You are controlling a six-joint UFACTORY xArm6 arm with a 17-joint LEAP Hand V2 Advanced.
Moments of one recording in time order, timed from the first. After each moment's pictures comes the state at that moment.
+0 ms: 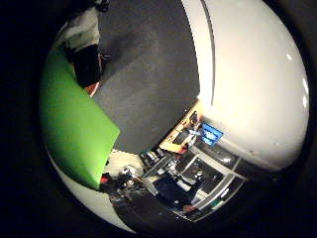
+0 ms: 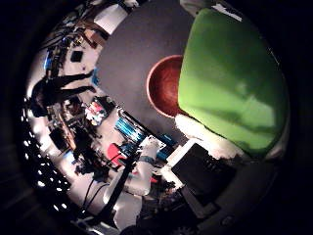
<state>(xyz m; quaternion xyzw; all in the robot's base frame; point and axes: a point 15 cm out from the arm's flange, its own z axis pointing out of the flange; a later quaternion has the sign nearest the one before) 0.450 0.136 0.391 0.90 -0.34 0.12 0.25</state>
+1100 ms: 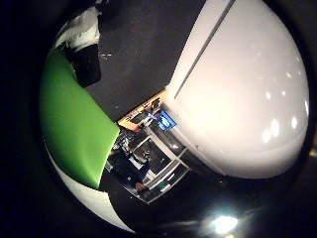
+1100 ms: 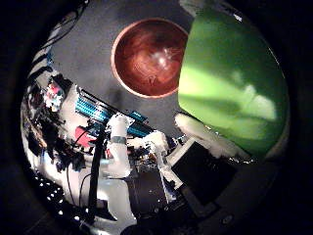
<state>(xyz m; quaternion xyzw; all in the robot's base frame) 0.438 0.165 0.369 0.84 -0.25 0.19 0.45</state>
